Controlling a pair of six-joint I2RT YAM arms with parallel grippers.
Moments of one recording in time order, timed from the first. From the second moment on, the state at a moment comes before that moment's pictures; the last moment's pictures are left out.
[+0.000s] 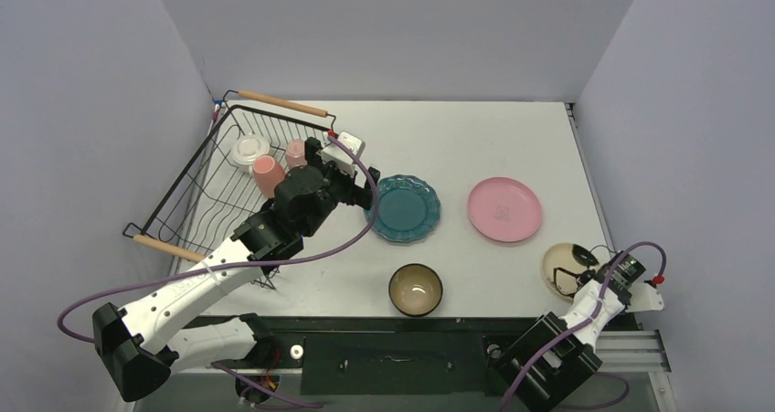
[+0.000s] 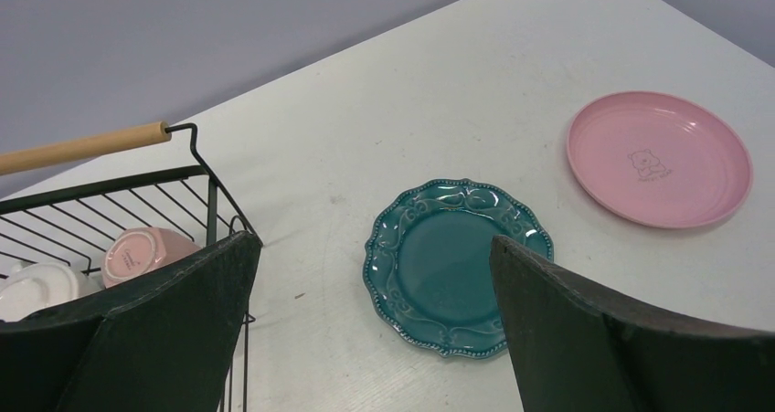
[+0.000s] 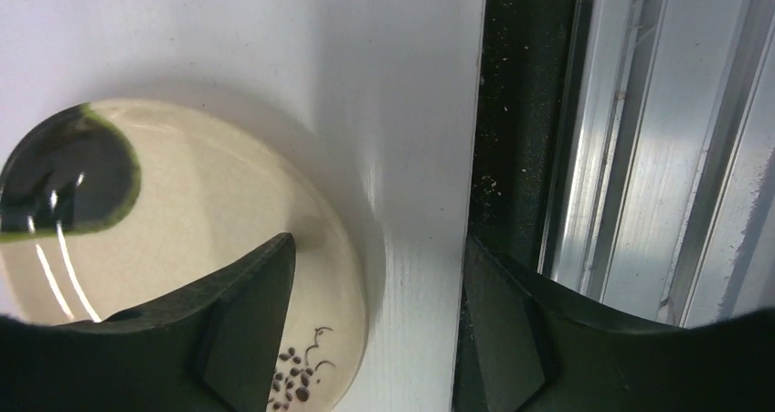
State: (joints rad) left arm -0.83 1.07 1.00 -0.07 -0.35 0.03; right arm -0.90 0.88 0.35 -0.54 0.19 0.67
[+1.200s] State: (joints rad) left arm -0.83 1.08 1.00 -0.07 -0.33 0.01; right arm -0.84 0.89 0.42 -0.50 0.22 0.75
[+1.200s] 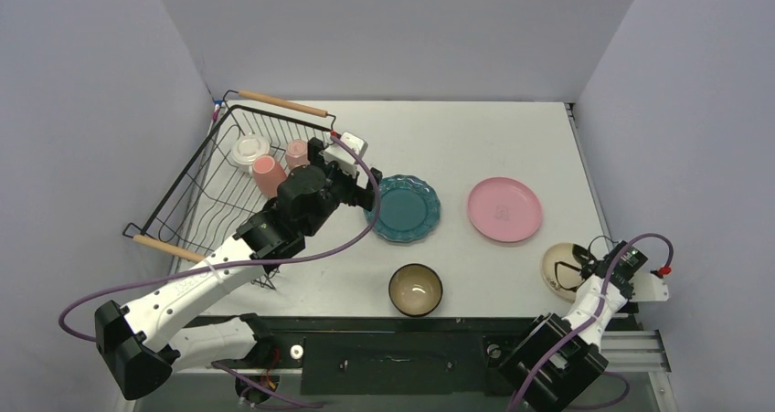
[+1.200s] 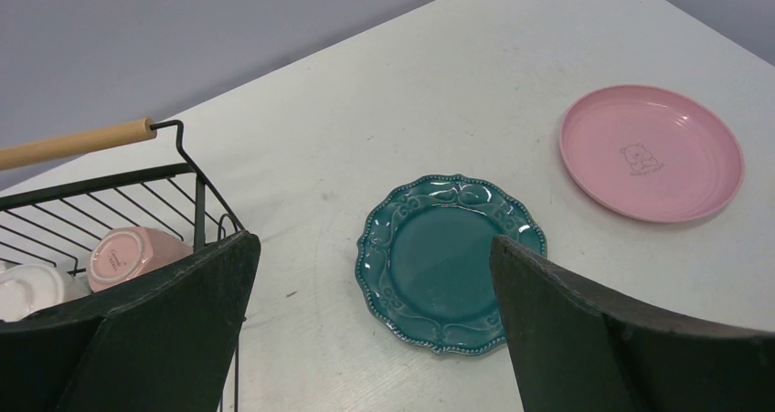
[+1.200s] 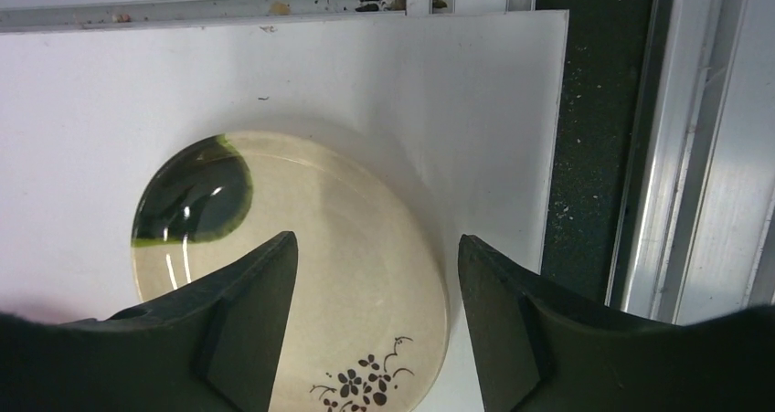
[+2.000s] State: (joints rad) left arm -0.83 1.09 1.00 -0.08 -0.33 0.01; right arm -0.84 0.88 0.22 -0.12 -0.07 0.76
